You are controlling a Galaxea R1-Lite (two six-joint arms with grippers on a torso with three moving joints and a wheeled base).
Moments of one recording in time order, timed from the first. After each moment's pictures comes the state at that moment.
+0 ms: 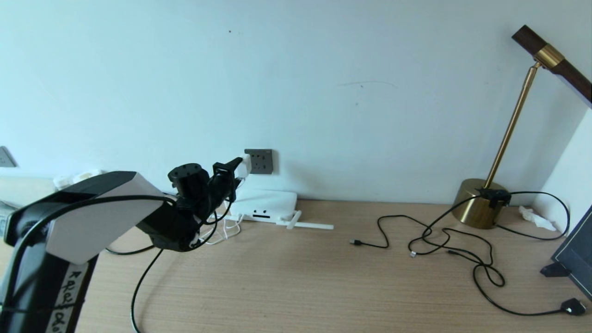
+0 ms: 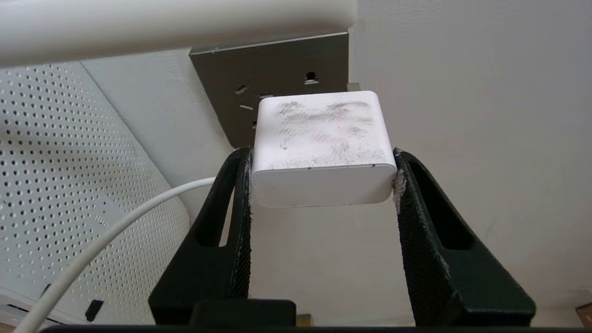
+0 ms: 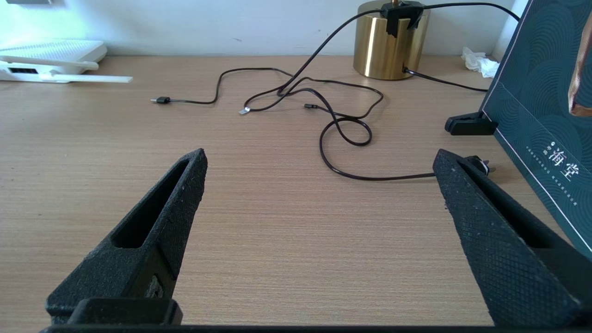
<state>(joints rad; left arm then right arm) -0.21 2.43 -1.26 -1.24 -0.10 -1.37 0.01 0.00 -0.03 0.06 -0.04 0.04</state>
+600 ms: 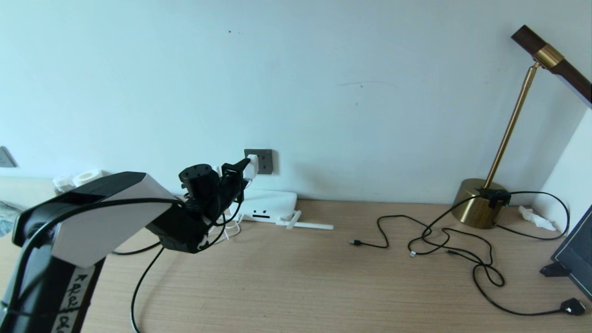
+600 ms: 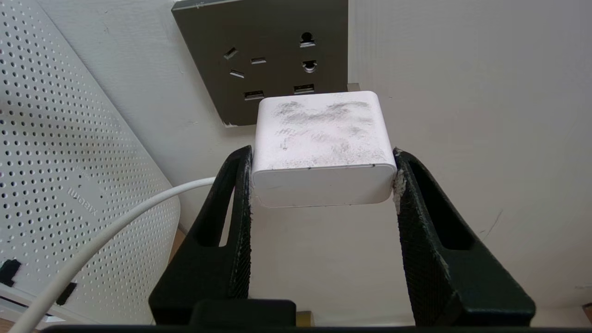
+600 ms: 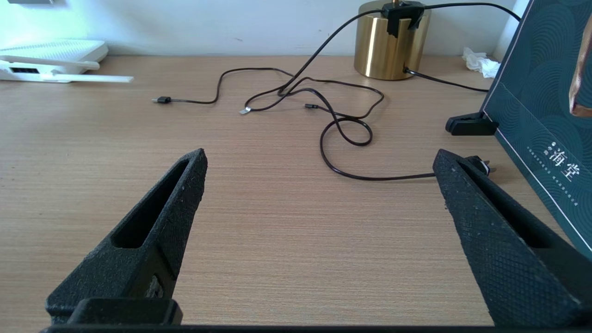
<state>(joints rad) -0.24 2.43 -1.26 -1.24 -0.05 -1.37 0.01 0.00 -0.03 0.06 -0.04 0.04</state>
